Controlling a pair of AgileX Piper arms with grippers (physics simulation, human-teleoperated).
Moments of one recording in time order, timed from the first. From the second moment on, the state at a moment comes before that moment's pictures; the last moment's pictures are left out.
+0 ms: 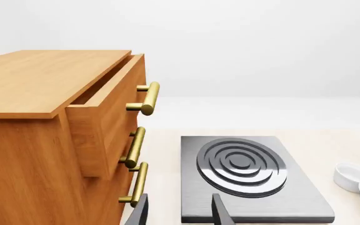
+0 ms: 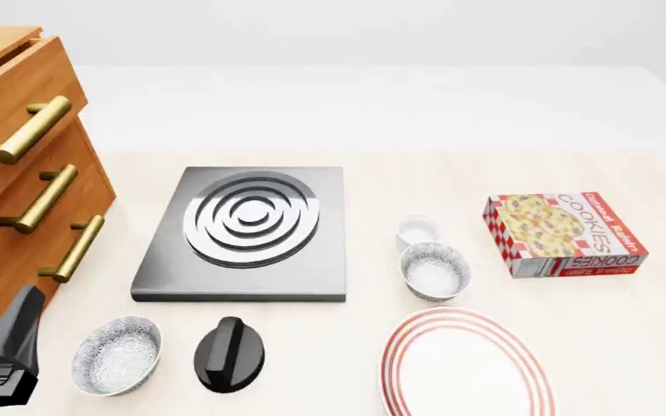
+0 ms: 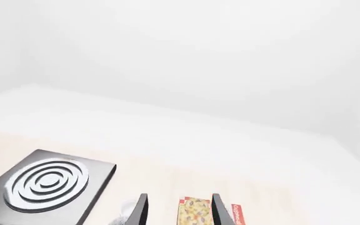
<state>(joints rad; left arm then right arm) 0.00 0.00 0.00 0.00 0.00 0.14 0.27 -0.69 0.41 -0.14</state>
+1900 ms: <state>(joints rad) 0.00 0.00 0.00 0.00 0.00 0.22 1.27 -1.32 0.72 0.03</state>
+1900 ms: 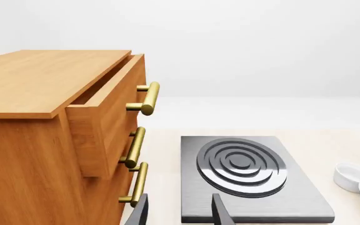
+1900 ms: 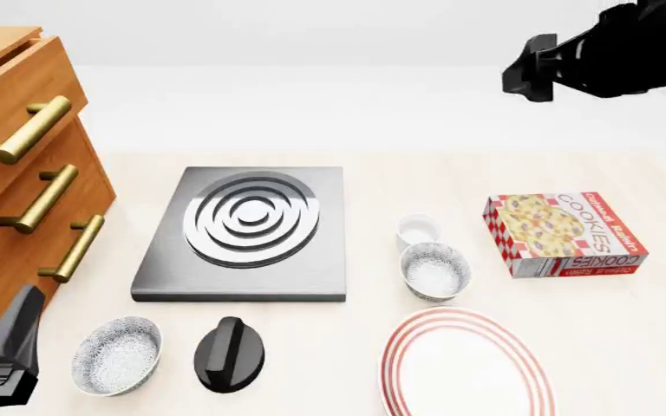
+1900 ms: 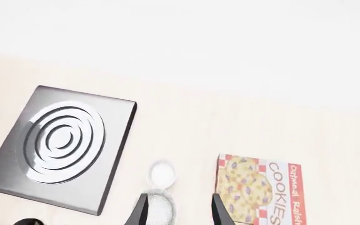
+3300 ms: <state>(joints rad) 0.00 0.00 0.00 0.00 0.00 0.19 1.45 -0.92 0.38 0.17</state>
